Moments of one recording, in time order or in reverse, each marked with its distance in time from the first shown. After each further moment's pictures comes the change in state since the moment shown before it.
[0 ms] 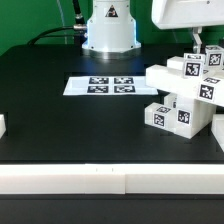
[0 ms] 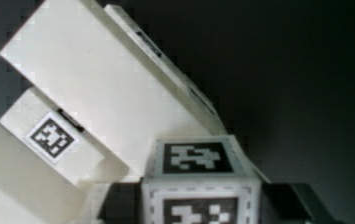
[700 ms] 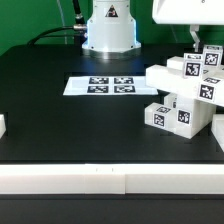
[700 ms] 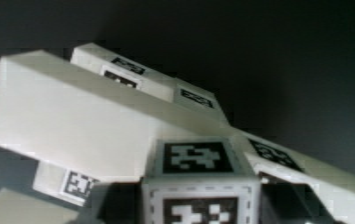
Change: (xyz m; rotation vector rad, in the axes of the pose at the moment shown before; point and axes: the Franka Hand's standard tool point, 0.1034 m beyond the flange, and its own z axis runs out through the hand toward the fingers) arm 0.000 -0.002 0.000 0.002 0.002 0.461
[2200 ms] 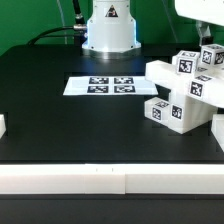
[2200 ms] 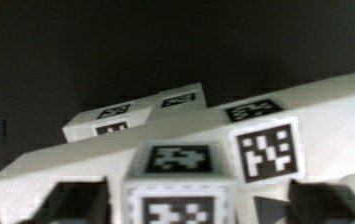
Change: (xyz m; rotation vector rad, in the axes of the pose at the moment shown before) arm -0.004 -0.008 0.000 0.023 -0.016 0.777
